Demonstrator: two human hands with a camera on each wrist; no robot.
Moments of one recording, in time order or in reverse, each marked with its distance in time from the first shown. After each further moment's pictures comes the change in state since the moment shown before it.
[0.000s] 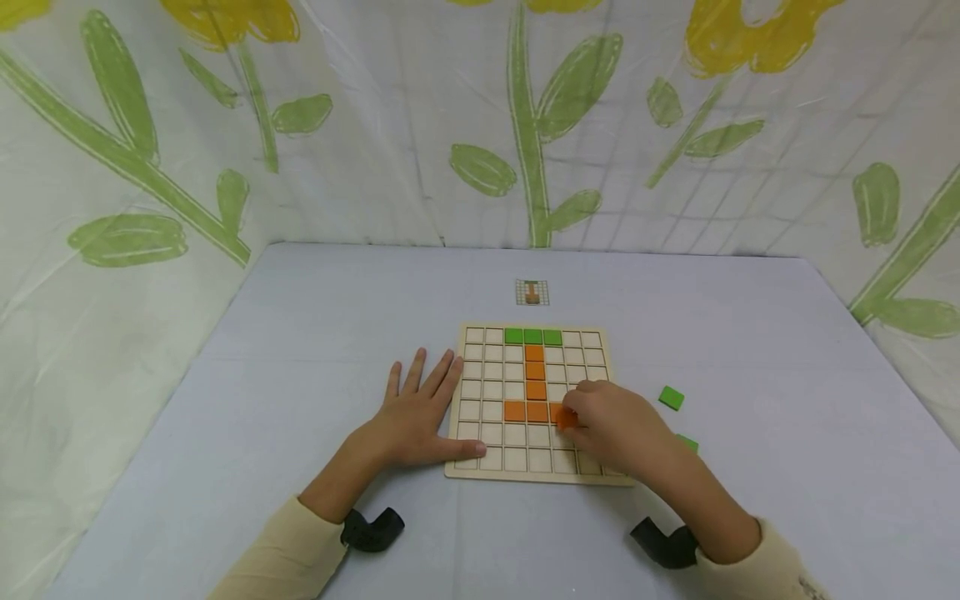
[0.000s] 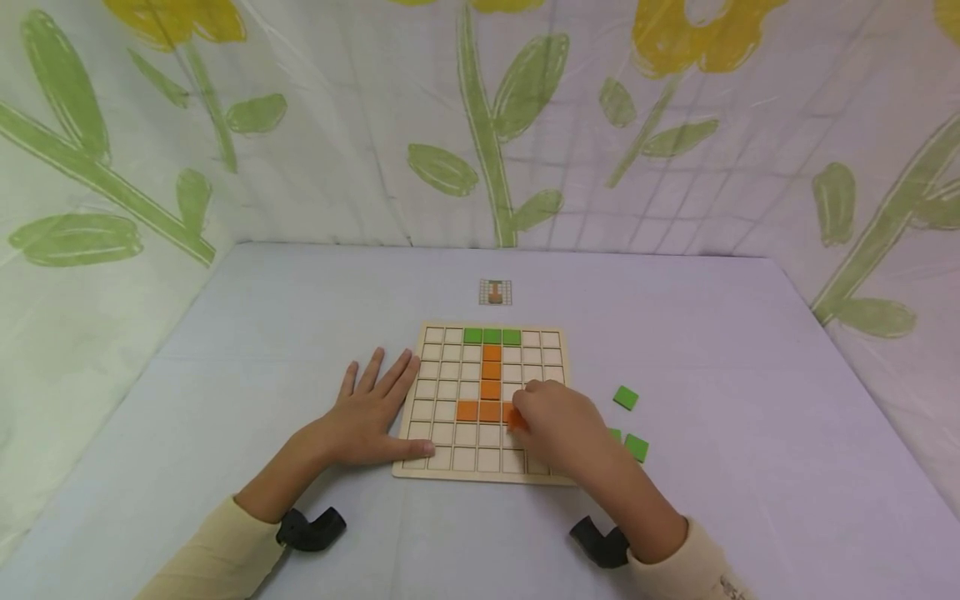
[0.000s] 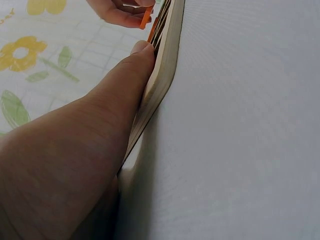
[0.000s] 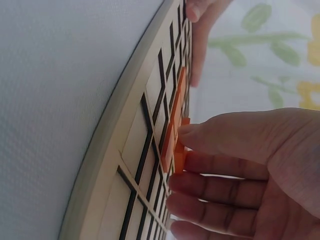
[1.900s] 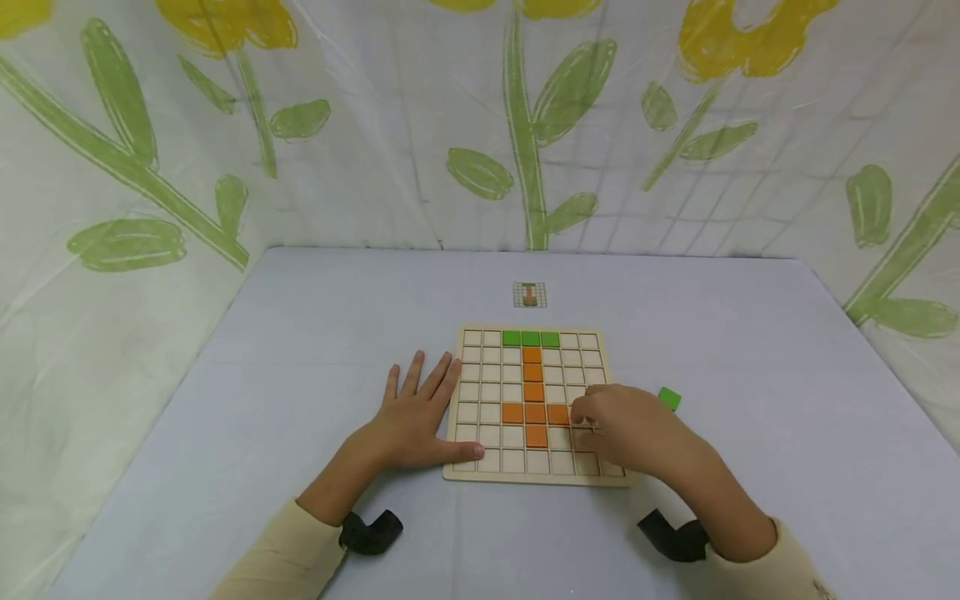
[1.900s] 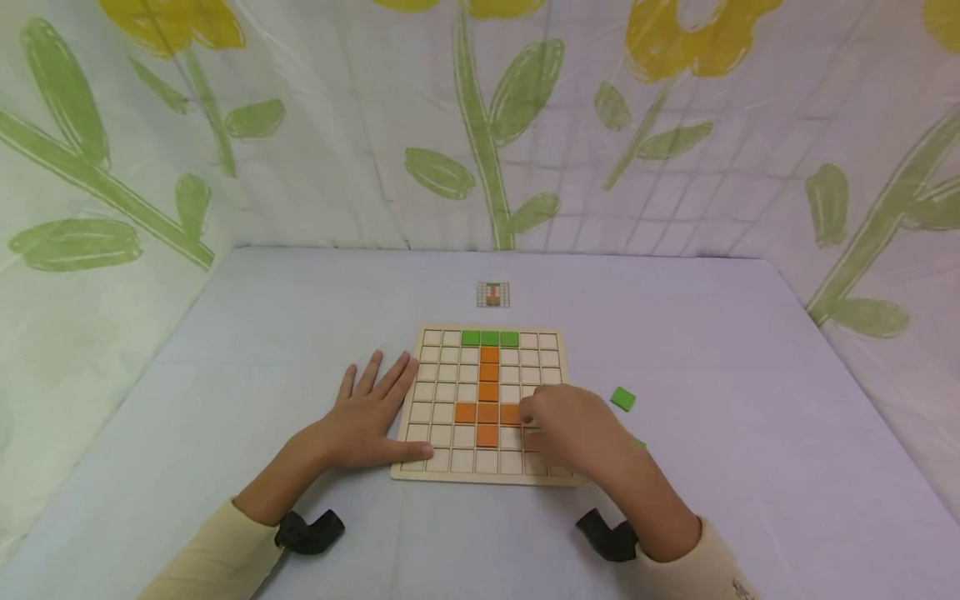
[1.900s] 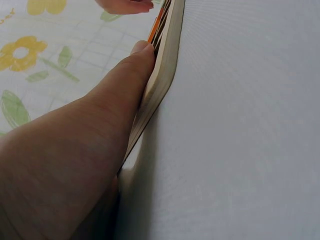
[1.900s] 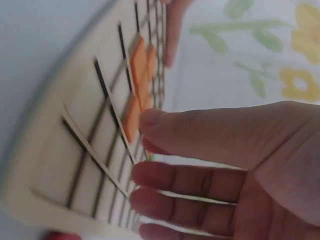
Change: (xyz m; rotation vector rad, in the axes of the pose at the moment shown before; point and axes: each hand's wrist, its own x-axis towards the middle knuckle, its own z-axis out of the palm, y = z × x) left_hand -0.002 0.003 -0.003 -0.008 -0.010 -0.007; right_hand -0.010 0.006 -0.021 0.034 -0.120 0.019
